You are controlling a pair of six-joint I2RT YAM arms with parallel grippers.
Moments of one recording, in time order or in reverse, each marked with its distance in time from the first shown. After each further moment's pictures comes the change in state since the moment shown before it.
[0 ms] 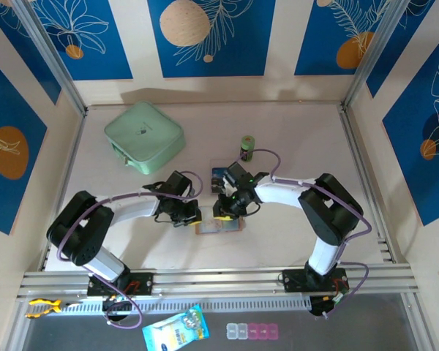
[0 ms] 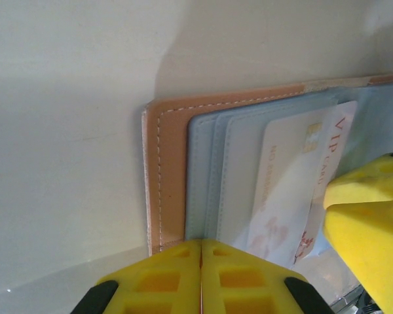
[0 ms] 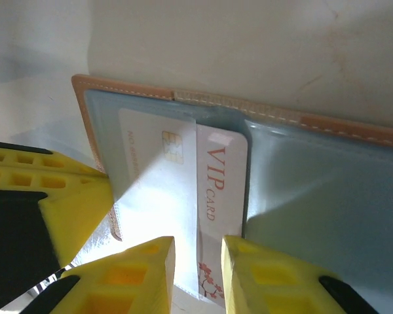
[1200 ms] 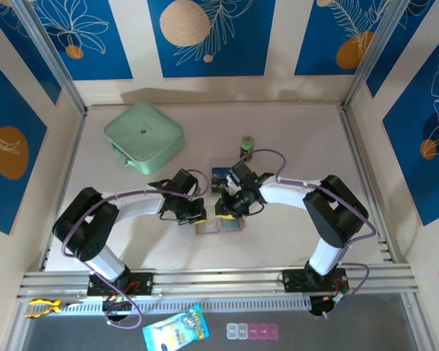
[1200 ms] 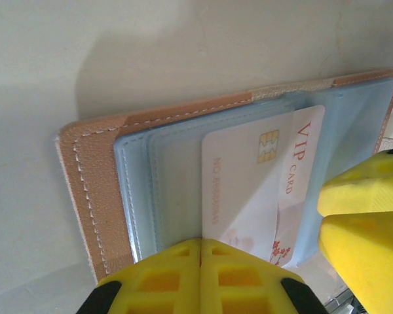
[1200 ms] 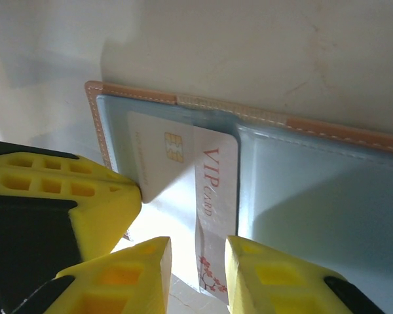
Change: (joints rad) left arm -0.046 0.050 0.056 0.003 -0.001 0.000; right arm -0.035 -0.020 -0.042 0.056 -0.048 0.003
